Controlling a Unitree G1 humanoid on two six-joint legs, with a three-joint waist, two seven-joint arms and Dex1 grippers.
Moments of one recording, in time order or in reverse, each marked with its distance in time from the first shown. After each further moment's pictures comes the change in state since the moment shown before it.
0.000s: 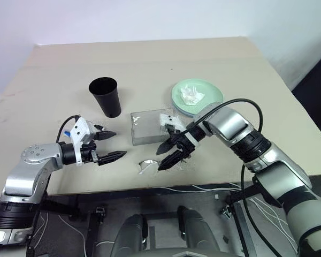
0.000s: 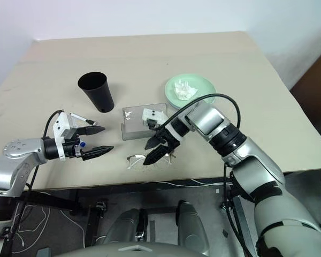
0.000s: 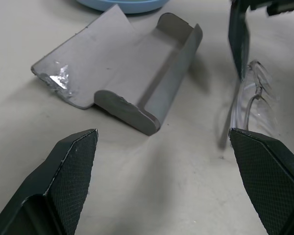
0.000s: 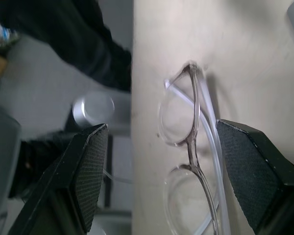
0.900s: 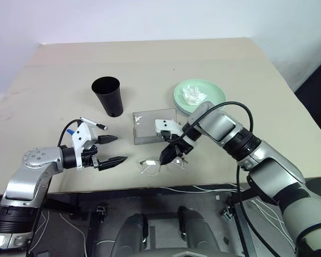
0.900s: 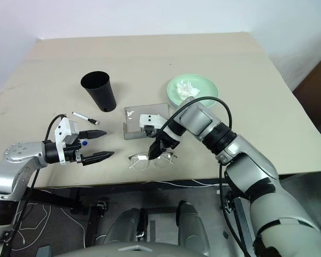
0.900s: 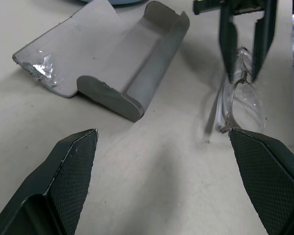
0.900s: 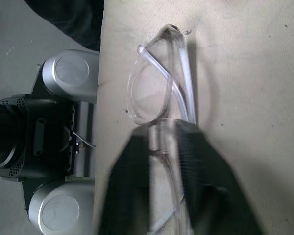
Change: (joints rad) left arm 0.036 0.000 -0.008 -0.017 0.024 -0.040 -0.024; right arm -0.037 0.048 0.058 0.093 -0.158 -0.114 0.046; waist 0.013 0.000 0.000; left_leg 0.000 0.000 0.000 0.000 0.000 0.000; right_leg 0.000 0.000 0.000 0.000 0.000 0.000
